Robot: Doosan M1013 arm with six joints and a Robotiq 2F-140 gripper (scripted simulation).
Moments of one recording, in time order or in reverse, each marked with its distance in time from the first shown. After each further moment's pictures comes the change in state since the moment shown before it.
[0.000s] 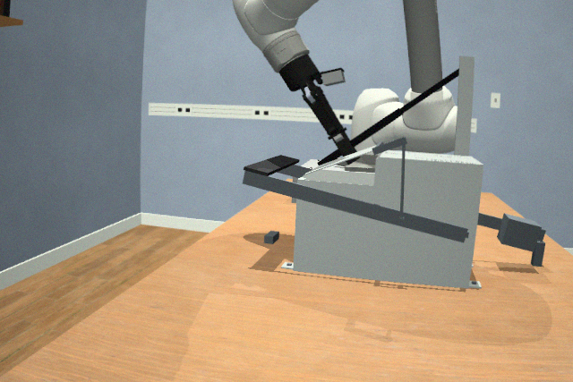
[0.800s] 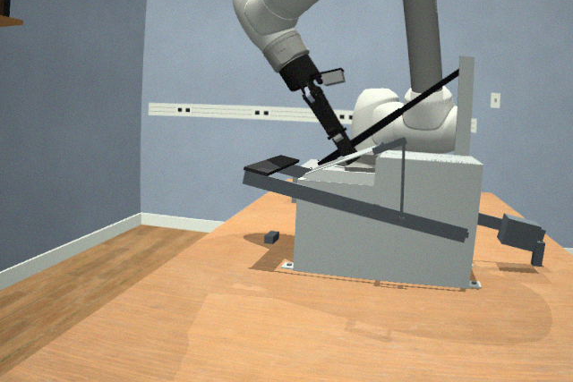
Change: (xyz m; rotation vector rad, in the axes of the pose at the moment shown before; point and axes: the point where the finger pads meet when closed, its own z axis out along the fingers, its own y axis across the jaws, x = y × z) arm 0.000 0.000 0.000 0.000 0.000 0.000
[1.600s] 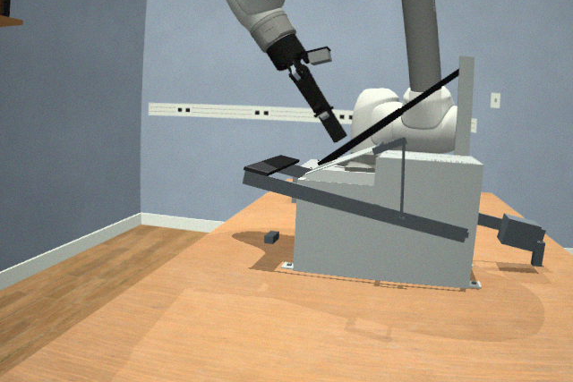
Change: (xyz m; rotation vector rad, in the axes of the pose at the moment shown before) arm 0.000 0.000 -0.054 0.000 0.000 0.000
